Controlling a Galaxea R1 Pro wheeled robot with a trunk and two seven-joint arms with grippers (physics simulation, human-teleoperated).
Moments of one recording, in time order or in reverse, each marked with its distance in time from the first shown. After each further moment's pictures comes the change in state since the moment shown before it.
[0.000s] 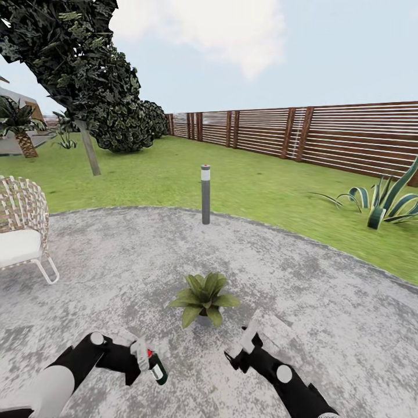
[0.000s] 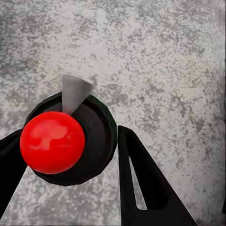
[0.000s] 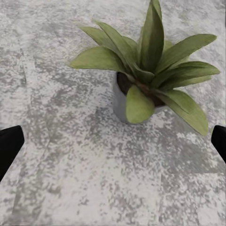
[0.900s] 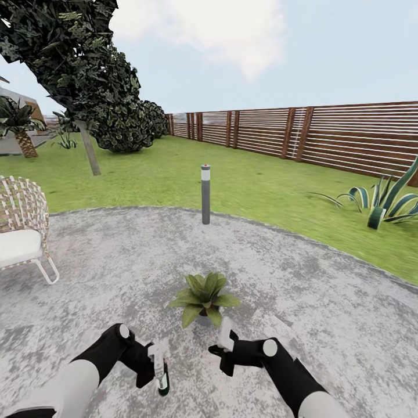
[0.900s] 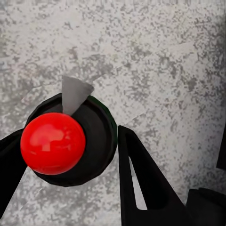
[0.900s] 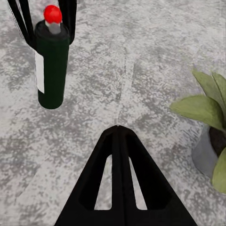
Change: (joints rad) left arm -0.002 -0.121 0.001 -0.098 -0.311 0.128 -0.044; right arm -0.050 0.027 0.111 -0.151 0.024 0.090 0.489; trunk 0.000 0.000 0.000
